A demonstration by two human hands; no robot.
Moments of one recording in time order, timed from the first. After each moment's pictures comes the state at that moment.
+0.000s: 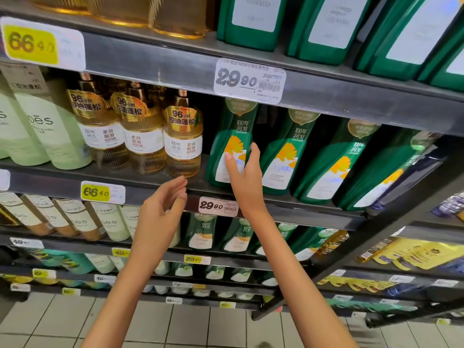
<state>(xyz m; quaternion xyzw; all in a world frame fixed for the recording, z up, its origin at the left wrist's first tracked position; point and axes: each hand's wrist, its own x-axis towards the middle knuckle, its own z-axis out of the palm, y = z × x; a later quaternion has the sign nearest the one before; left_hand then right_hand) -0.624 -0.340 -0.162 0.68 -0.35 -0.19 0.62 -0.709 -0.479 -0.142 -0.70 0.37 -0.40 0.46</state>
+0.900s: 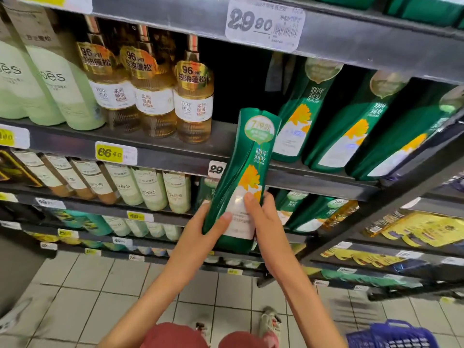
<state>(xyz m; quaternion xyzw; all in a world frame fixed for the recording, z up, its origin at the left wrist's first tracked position) -0.698 -0.296 -0.198 0.61 -0.33 -0.41 0.59 -0.799 -0.381 -0.173 -0.54 0.36 -0.29 0.71</state>
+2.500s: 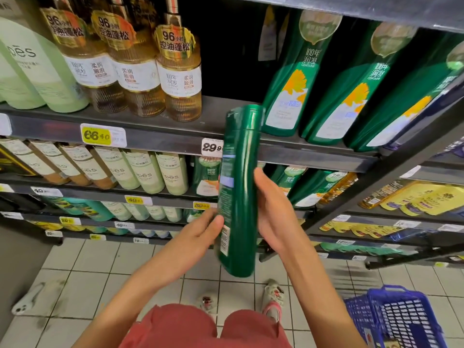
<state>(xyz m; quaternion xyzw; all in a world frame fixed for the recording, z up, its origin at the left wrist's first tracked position) -0.703 -0.273 -0.193 0.60 -0.36 -0.53 0.48 -0.811 -0.387 -0.173 -0.42 0.25 -0.26 0.83</state>
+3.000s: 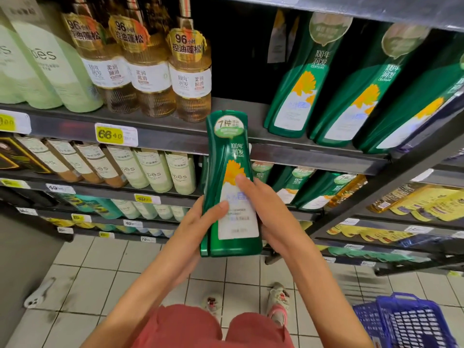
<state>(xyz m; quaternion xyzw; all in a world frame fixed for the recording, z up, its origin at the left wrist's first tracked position) -0.705 -0.271 -0.182 0.47 -0.20 -0.57 0.64 -0.801 -0.383 -0.173 -0.54 0.33 -0.19 0.75</state>
